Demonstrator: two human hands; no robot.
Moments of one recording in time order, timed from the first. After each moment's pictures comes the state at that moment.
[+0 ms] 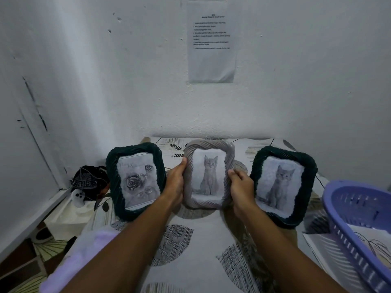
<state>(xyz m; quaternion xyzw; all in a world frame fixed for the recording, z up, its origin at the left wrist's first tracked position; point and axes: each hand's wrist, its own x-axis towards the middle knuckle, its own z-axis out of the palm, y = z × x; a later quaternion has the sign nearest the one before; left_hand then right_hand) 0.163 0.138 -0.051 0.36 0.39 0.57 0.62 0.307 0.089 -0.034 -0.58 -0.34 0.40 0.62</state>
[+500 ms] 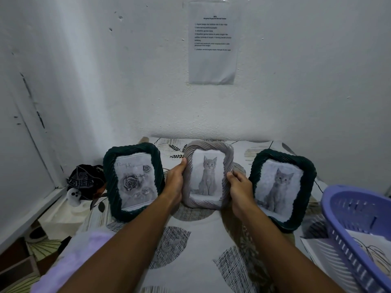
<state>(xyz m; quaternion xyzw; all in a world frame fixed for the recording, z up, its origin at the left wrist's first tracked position) 0.166 0.151 -0.055 0.35 0.42 0.58 0.60 0.315 0.107 -0.047 -0.58 -0.35 0.43 0.60</state>
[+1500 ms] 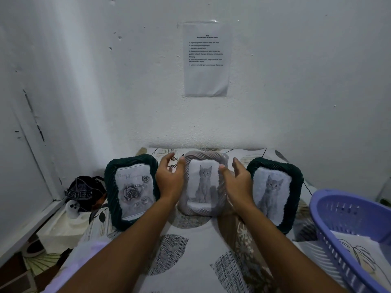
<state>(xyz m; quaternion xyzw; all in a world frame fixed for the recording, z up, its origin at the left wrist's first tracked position) 0.167 0.125 -0.013 0.47 0.49 0.69 0.26 0.318 0.080 0.002 -0.57 -0.48 0.28 0.60</state>
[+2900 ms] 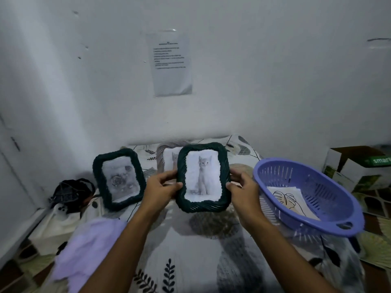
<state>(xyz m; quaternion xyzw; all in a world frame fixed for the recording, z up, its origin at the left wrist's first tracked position) 0.179 -0.037 0.019 0.57 0.46 0.49 0.48 0.374 -0.085 0.004 -0.57 -0.39 0.33 0.65</state>
